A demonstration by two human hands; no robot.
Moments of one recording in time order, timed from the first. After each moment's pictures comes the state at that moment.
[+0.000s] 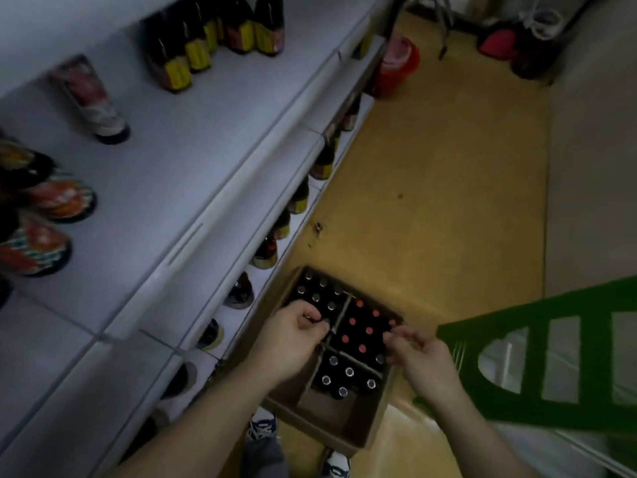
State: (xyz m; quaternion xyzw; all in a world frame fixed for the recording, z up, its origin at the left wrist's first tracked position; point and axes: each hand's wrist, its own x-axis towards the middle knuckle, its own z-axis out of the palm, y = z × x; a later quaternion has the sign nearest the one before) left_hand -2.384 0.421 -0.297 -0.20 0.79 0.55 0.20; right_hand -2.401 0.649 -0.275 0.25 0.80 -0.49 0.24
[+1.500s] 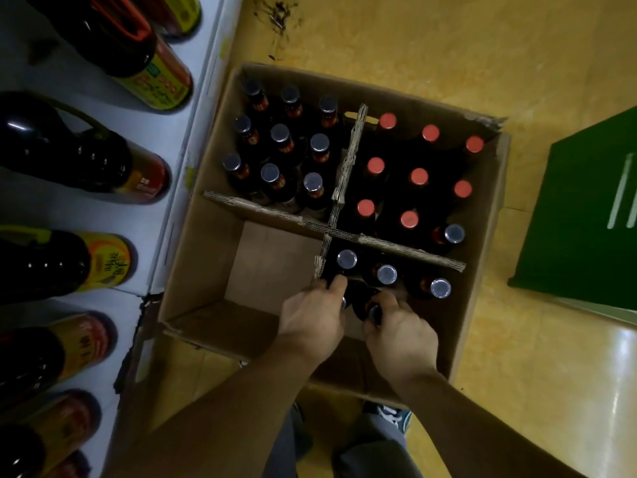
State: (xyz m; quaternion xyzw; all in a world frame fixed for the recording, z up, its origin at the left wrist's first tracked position) left_hand -2.348 0.548 -0.858 0.05 0.94 0.17 0.31; right_hand -2.323 0.695 -0.850 0.10 0.92 -0.16 0.33
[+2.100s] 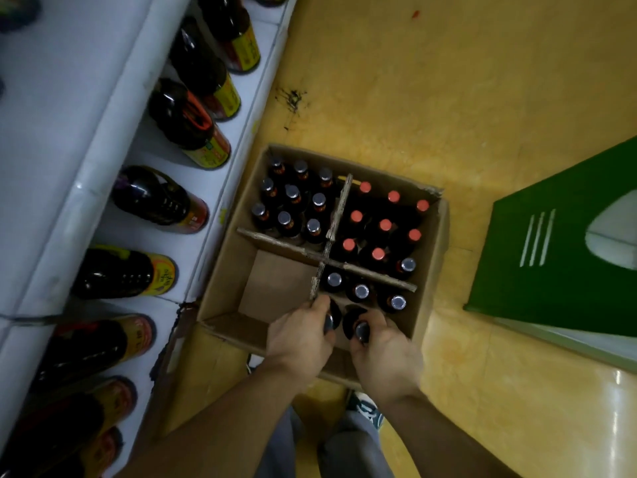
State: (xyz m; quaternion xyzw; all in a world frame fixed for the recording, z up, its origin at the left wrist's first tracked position) left_hand -2.334 0.548 -0.707 -0.01 0.94 0.20 0.26; right_hand -2.319 0.698 -0.698 0.09 0.94 -0.17 0.29
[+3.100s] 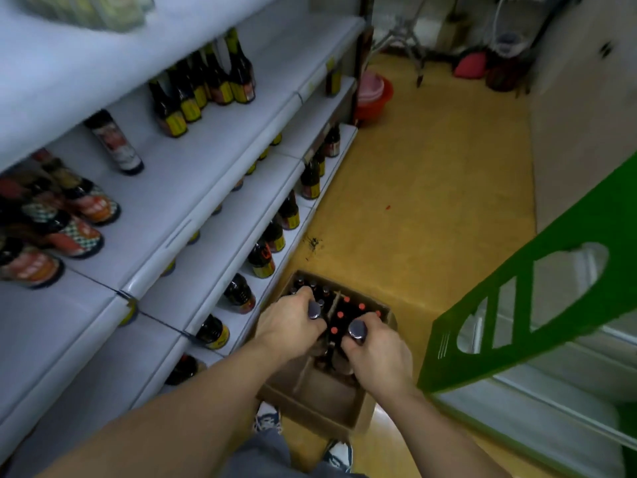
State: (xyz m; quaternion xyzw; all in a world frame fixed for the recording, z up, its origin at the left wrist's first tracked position) left_hand -2.305 0.559 -0.229 -0.09 0.95 0.26 0.14; right_hand -2.287 0.736 -0.248 0.01 0.95 -0.30 0.13
